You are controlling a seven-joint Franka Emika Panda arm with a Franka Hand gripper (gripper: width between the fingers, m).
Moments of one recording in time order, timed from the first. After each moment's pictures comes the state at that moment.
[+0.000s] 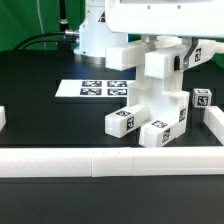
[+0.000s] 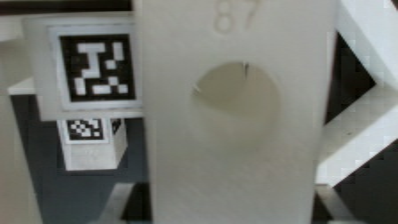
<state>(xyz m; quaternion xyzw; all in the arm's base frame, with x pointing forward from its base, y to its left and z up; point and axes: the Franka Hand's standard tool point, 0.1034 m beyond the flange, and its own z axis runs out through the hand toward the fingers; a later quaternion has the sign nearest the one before) 0.582 0.048 0.111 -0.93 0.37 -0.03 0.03</state>
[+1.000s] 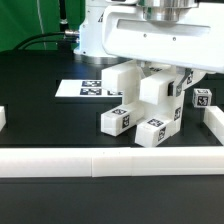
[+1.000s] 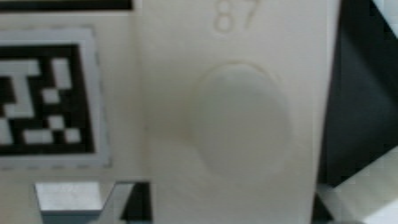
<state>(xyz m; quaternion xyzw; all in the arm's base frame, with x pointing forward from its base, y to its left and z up) 0.581 0.042 0.075 -0.94 0.35 -0.01 0.01</state>
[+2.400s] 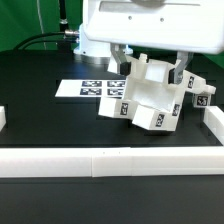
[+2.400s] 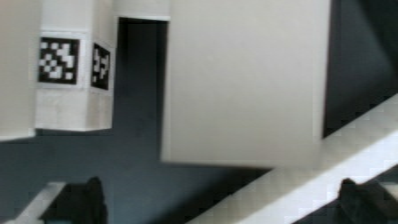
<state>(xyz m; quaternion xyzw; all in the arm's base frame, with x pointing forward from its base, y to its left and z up) 0.595 0.022 0.113 -0.95 0.32 -0.01 0.01</state>
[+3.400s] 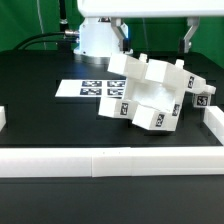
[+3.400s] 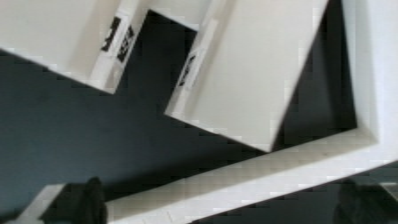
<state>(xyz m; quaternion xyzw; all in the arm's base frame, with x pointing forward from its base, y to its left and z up) 0.584 0.033 0.147 -0.98 0.19 -0.02 0.03</state>
